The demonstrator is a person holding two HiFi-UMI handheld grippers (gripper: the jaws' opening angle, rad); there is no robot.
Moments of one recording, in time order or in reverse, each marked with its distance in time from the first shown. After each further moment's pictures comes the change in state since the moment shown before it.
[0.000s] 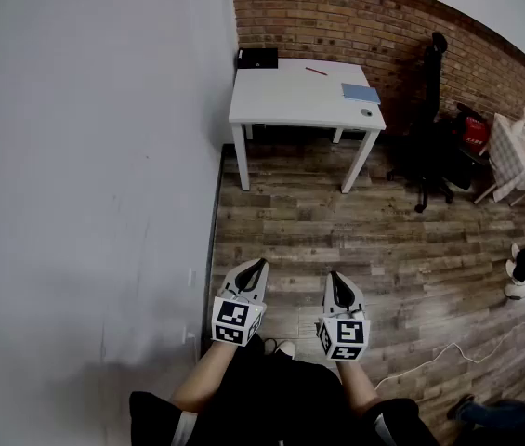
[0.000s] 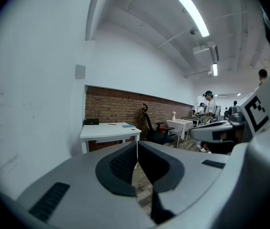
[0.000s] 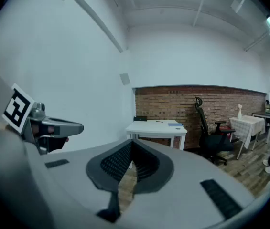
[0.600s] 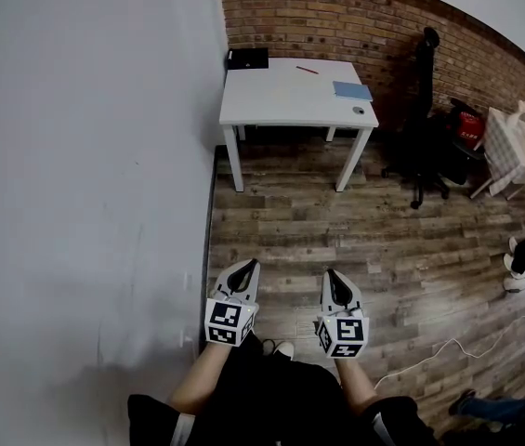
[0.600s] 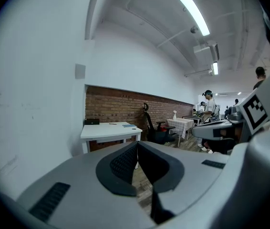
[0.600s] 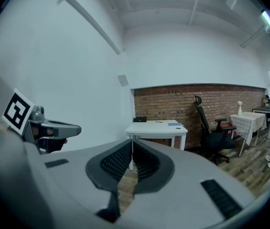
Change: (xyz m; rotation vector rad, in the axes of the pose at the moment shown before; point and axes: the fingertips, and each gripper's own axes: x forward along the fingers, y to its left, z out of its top) left arm 0.012 0.010 -0.002 0.006 0.010 0.013; right arm 0.012 -0.015 -0.003 0.033 -0.013 0.001
